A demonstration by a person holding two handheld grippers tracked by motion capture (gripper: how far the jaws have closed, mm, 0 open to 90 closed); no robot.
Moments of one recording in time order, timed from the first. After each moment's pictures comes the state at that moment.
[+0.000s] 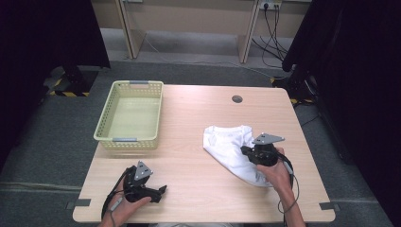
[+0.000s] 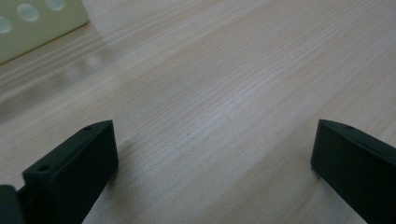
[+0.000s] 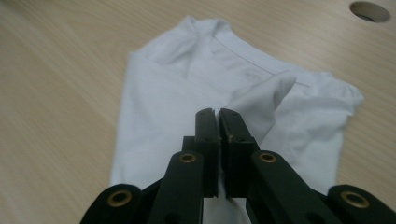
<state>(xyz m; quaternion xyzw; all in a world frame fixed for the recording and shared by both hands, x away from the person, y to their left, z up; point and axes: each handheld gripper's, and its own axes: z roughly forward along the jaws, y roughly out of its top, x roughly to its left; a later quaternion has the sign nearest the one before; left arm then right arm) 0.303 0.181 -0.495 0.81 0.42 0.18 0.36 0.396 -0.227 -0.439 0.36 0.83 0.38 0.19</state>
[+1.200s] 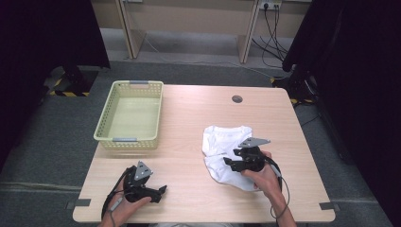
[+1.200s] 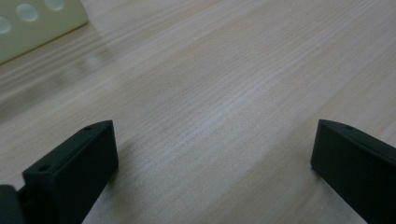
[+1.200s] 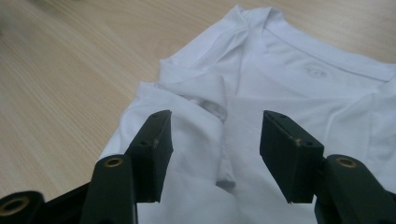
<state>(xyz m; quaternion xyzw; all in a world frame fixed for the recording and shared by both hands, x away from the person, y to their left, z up) 0.303 0.181 -0.495 0.81 0.42 0.18 0.36 0.386 -0.188 -0.446 0.38 0.84 0.37 0.14</state>
